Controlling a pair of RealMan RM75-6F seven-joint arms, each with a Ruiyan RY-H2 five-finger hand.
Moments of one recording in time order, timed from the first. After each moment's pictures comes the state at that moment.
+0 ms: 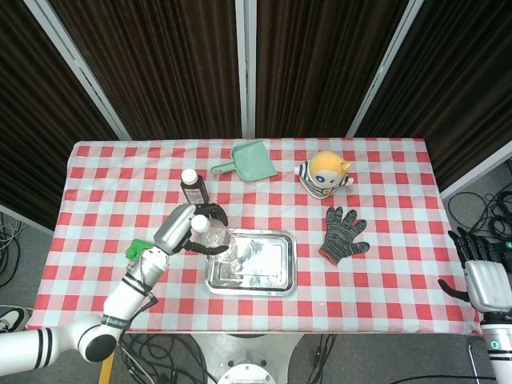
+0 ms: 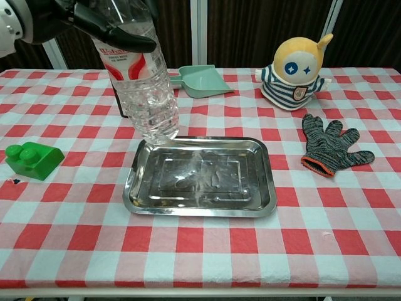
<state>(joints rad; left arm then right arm) -0.67 -1.41 -0.29 -1.85 1.24 1.04 -0.24 0.12 -1.23 0.05 -1.25 -1.46 1.36 0.17</state>
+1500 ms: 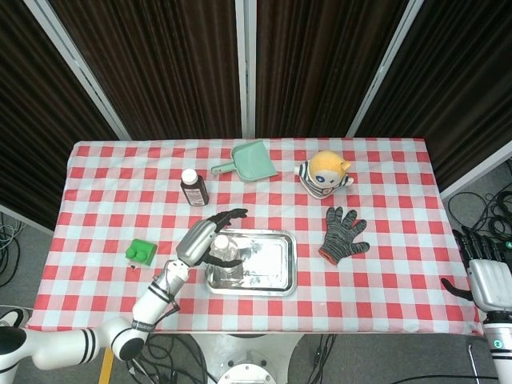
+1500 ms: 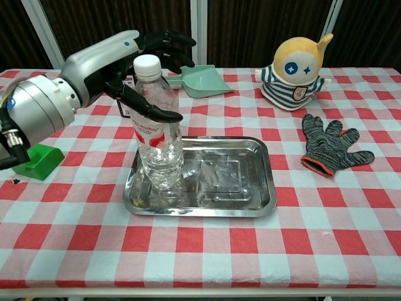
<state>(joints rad) -0.68 -1.69 -0.19 -1.51 1.40 1.12 -0.29 0.12 -1.23 0.06 -1.25 -1.45 1.36 0.19</state>
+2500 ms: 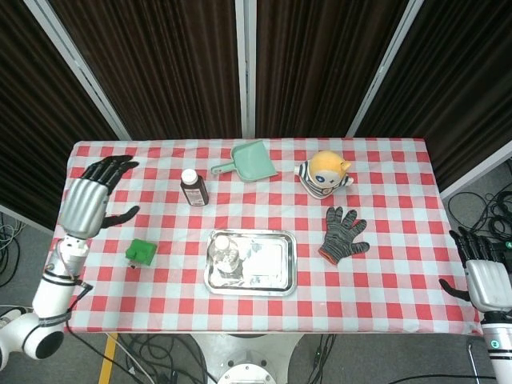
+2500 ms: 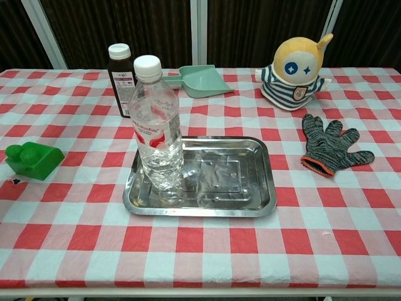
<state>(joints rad) -0.47 -1.23 -0.23 -1.56 1.48 1.39 0.02 0.12 -1.24 0.06 -1.24 -1.45 1.35 0.17</state>
